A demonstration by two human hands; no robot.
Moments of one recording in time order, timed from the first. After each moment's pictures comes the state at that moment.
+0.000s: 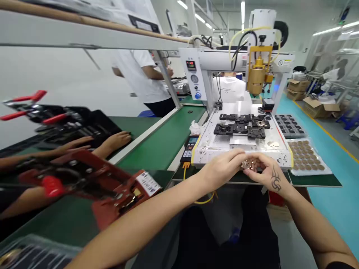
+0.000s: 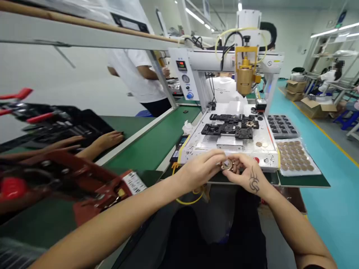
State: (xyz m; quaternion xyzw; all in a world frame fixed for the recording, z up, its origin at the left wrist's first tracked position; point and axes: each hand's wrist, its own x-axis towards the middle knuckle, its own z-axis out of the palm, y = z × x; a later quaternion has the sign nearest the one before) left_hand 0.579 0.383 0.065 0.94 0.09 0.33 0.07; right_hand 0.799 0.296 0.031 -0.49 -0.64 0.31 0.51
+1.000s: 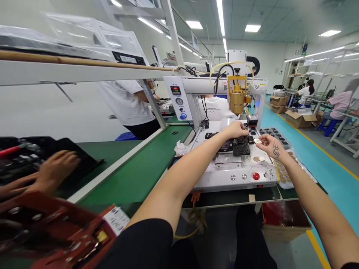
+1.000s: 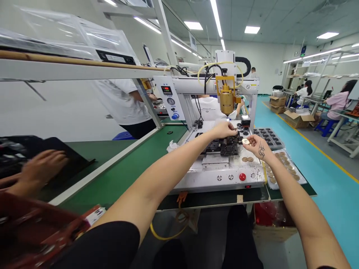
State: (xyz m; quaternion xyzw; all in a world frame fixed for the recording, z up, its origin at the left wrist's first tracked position) left_hand 0.772 0.554 0.135 0.91 0.32 0.18 0.21; right_hand 0.957 0.401 0.058 -0.63 -0.62 0.13 0.45
